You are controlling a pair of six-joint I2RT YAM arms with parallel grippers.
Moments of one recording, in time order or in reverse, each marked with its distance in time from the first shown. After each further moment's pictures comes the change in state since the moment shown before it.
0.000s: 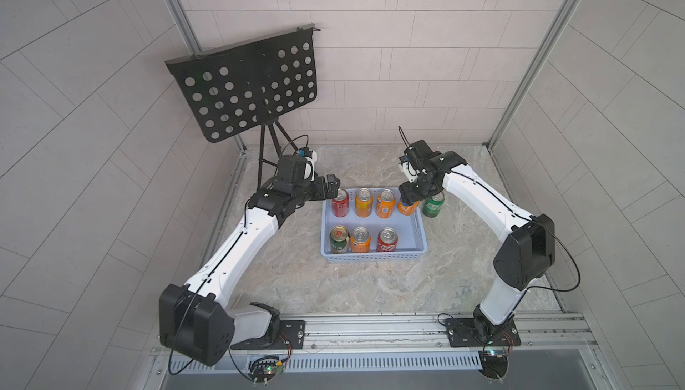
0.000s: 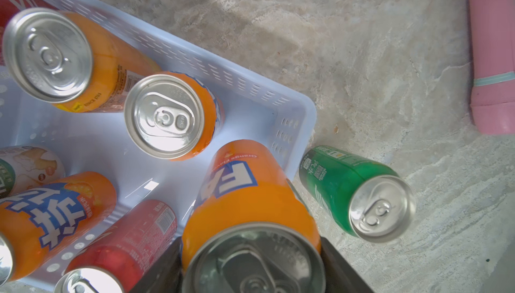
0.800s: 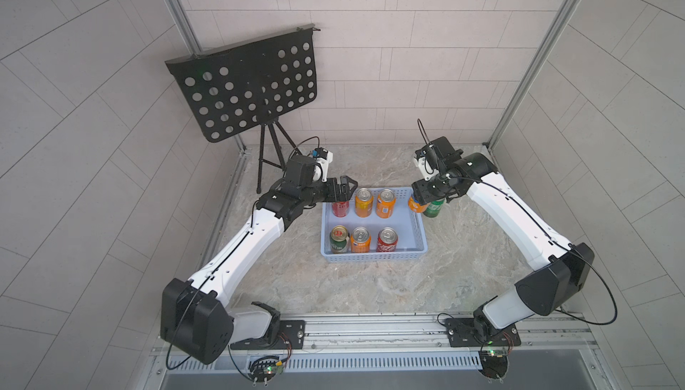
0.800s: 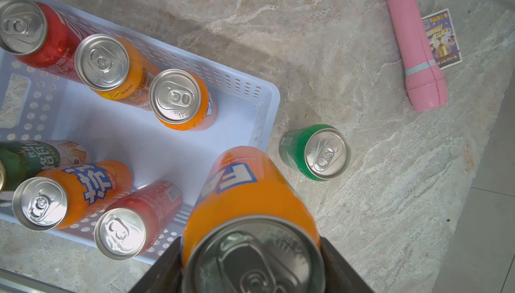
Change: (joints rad) left arm -0.084 0.018 -0.016 0.102 0.161 -0.069; right arm 0.000 -0.193 -0.016 -0.076 0.039 0.039
